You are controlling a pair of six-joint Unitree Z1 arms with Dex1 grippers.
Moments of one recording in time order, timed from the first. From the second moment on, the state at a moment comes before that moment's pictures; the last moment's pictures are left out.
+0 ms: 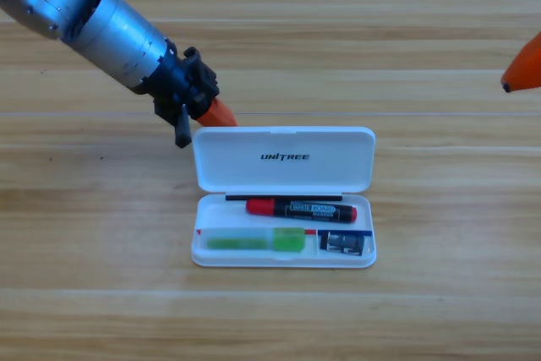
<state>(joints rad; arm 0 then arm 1) -0.46 2.03 -1.32 0.37 -0.43 0.76 0.98 1.26 -1.41 0.86 0.48 -0.33</state>
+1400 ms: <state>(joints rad) -0.54 1.93 -1.21 0.42 -0.44 0.76 0.98 1.26 -1.41 0.86 0.48 -0.33</state>
